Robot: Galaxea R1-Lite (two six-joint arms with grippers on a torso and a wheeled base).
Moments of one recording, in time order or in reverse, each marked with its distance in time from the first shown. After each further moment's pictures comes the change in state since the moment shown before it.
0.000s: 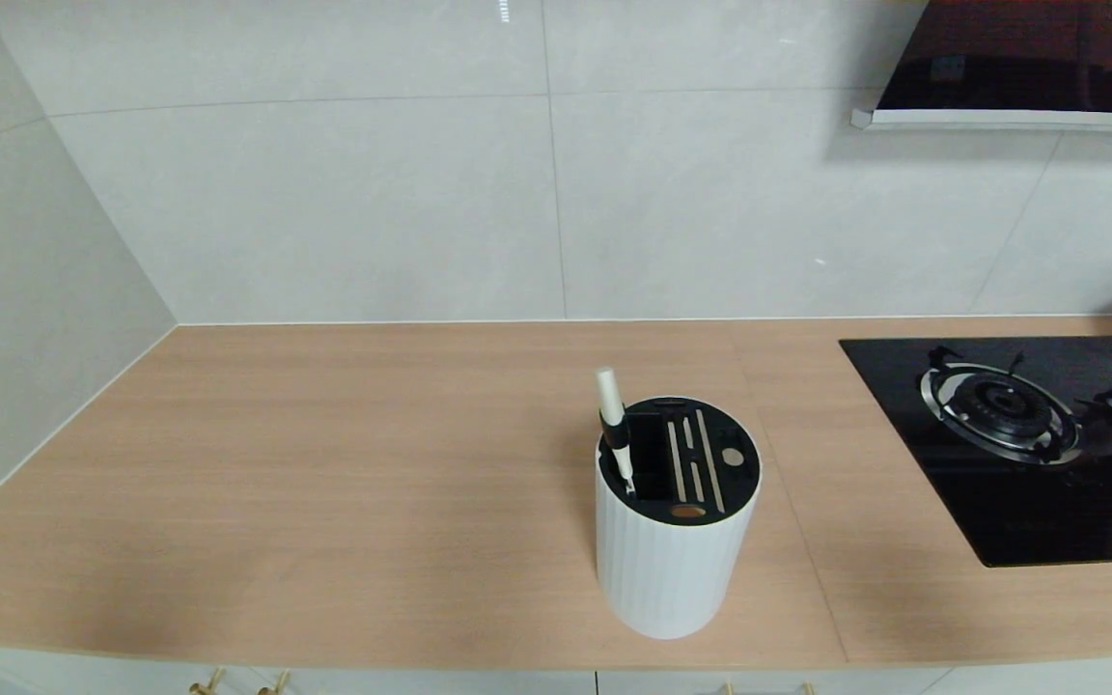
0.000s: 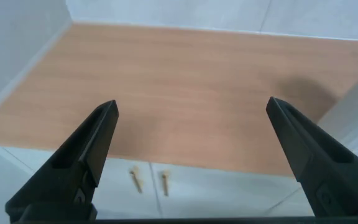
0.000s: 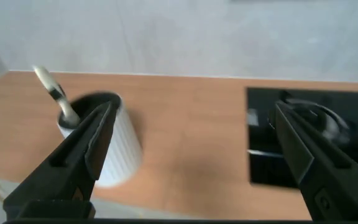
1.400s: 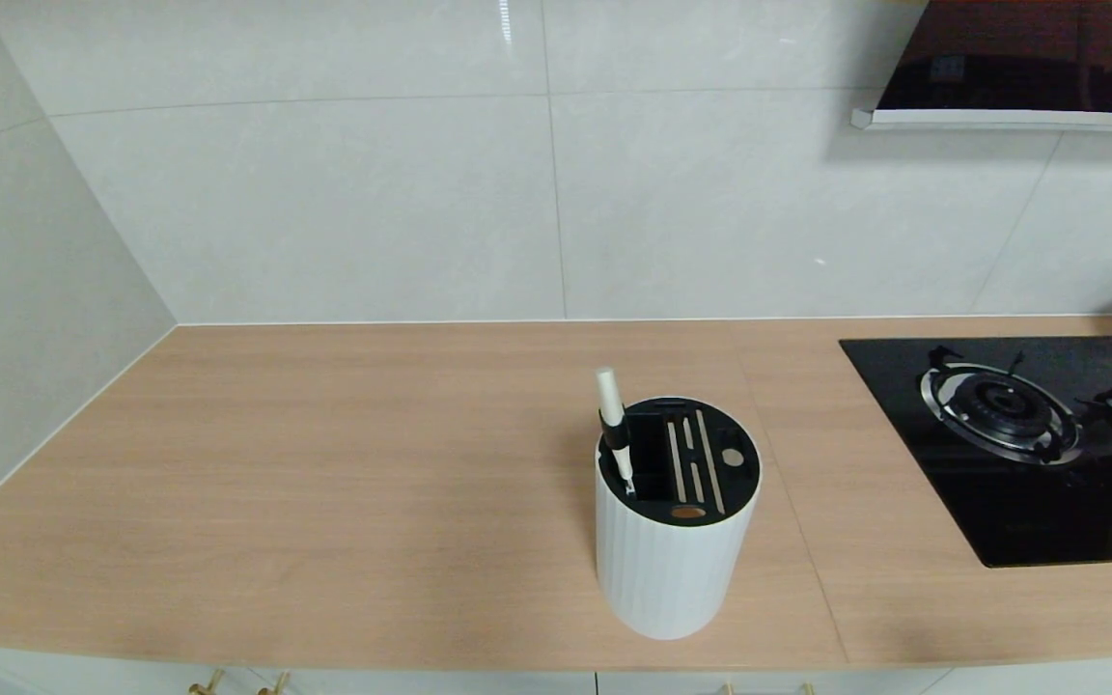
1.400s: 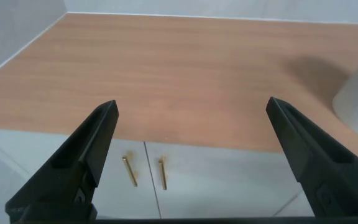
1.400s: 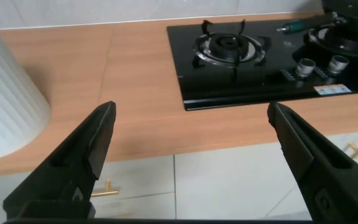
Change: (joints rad) left arm 0.233 -0.244 0.421 -0.160 -0.300 0.039; right arm -0.255 -0.249 0.477 -0.130 -0.014 -0.026
